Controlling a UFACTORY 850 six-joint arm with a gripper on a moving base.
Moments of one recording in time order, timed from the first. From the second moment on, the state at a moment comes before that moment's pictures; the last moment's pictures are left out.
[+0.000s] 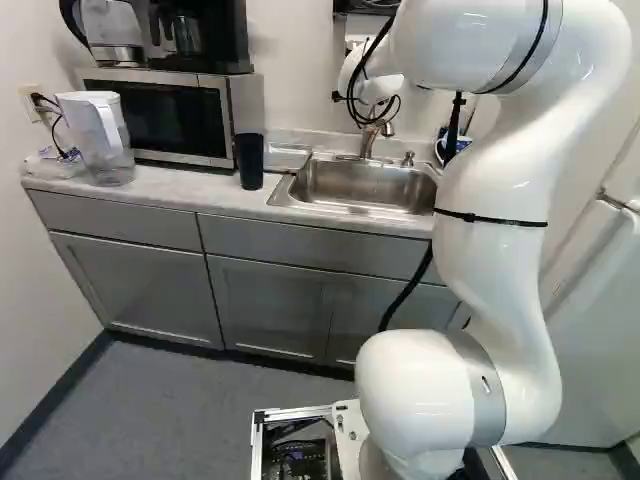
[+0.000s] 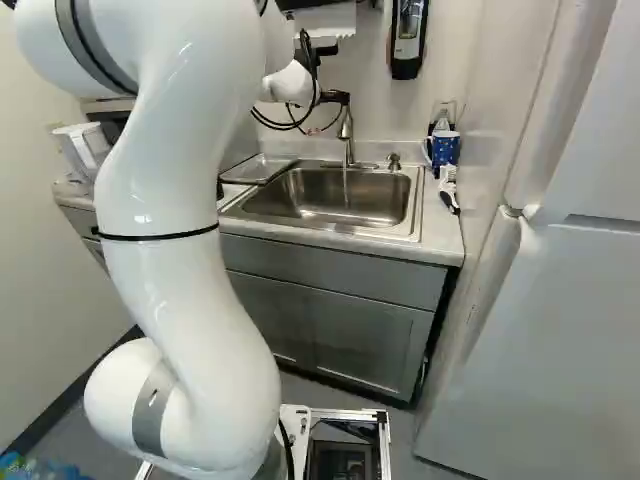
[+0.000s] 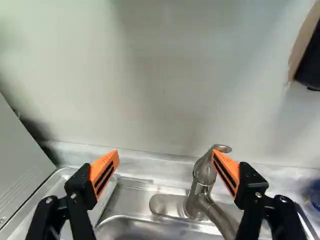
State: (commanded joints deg) arm -5.5 -21.5 -84.2 0.0 15.9 0.0
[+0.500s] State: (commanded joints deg) arm -5.0 -19.9 -82.3 0.0 16.1 0.0
